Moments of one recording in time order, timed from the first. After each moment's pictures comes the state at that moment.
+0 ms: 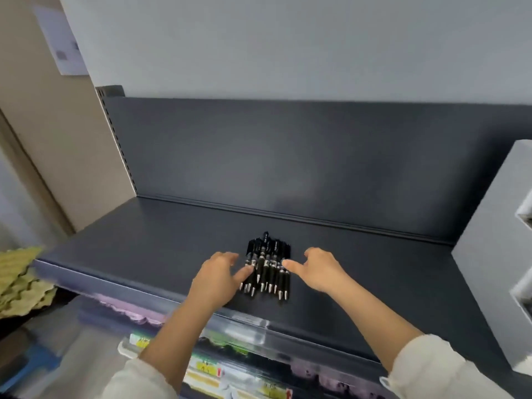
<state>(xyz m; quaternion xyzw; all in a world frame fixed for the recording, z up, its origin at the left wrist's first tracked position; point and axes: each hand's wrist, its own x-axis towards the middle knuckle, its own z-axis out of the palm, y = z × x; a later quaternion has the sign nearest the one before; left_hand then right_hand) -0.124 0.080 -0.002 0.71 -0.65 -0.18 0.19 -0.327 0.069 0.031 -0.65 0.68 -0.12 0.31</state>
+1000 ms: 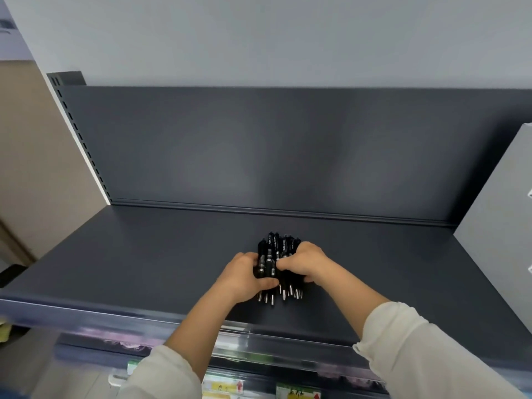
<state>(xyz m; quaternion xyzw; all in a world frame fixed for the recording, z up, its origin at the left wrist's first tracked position) -0.103 0.027 -0.011 0.61 -0.71 -0.32 0.13 -0.256 0.018 0.010 -0.52 0.75 -0.15 0.39</state>
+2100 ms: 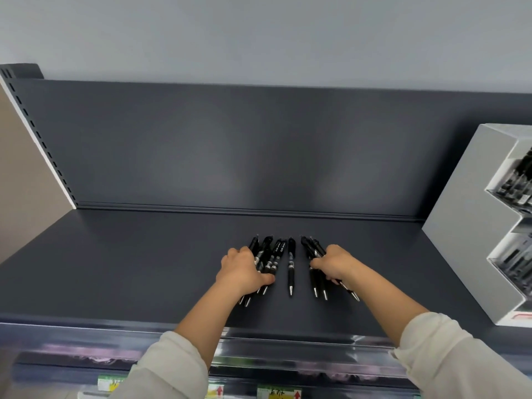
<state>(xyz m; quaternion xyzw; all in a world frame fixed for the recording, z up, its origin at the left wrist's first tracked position) -0.149 0.018 -0.009 0.66 -0.70 -0.25 0.07 -0.341 0.040 0.003 -0.48 0.78 -0.17 0.37</state>
